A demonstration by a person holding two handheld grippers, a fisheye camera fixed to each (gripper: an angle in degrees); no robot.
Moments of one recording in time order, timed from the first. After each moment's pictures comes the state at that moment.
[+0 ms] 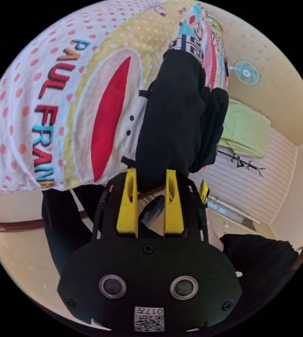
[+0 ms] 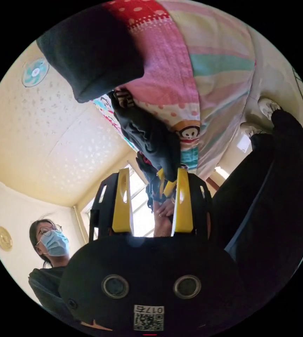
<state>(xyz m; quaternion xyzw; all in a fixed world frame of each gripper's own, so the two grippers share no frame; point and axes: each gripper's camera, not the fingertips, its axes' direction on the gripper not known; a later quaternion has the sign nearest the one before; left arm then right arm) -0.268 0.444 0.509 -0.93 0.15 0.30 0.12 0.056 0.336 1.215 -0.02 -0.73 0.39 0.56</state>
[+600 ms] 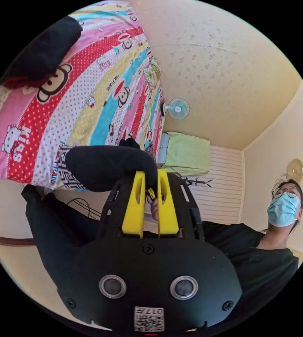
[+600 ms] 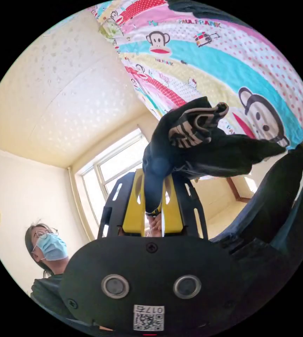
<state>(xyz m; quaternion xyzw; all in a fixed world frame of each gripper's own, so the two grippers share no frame) -0.083 0.220 0.616 -0.92 0.30 0.14 0.22 -0.007 0.259 0.973 -0.05 -0.77 0.20 0.60</state>
